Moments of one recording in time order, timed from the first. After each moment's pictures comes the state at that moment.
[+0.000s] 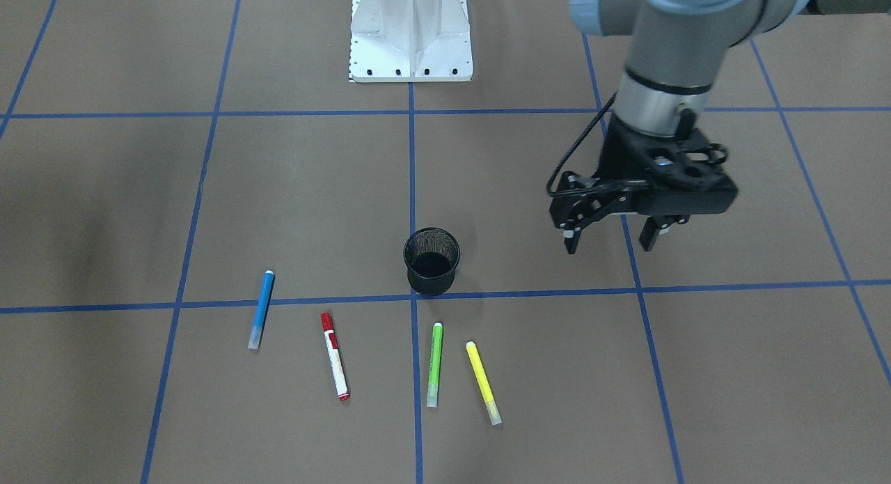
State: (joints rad) left arm -1.01 -2.26 -1.81 -1.41 -2.00 -0.90; right arm 1.37 -1.19 1.53 -1.45 2.31 0.70
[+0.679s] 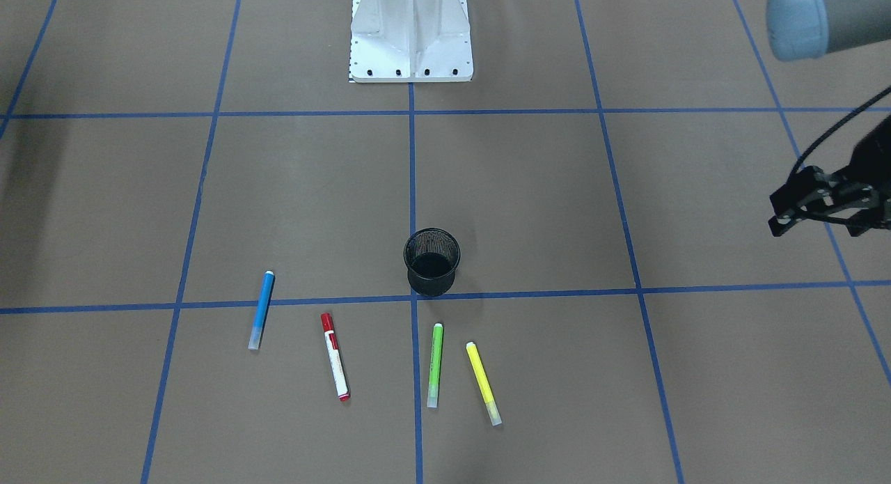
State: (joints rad) left arm -1.30 -2.13 -1.70 -1.22 -2.27 -0.35; right arm 1.57 -1.63 1.69 -1.54 2.33 0.17
